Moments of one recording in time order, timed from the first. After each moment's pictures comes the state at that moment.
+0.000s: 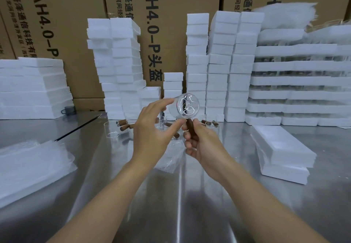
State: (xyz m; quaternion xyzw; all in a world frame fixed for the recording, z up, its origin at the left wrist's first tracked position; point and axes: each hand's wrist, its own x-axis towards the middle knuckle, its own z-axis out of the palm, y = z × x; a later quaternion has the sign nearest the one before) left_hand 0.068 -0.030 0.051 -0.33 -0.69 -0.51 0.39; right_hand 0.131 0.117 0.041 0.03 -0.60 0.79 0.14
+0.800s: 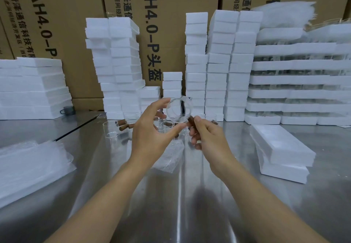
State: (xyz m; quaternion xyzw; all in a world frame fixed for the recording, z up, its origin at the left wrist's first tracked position) left_hand 0.067 -0.032 0.049 -0.33 -0.71 -0.53 0.34; right_hand 0.132 0.127 0.044 0.01 -0.66 0.70 0.25
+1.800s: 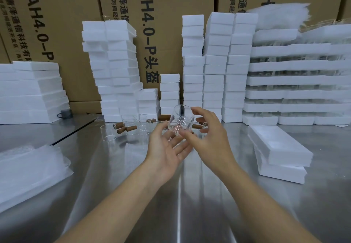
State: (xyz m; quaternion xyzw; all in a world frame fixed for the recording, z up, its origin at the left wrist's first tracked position) left_hand 0.092 0.000 0.046 -0.09 -0.40 -0.88 -0.24; right_hand 0.133 0.137 0.041 0.07 -0.77 0.48 0.42
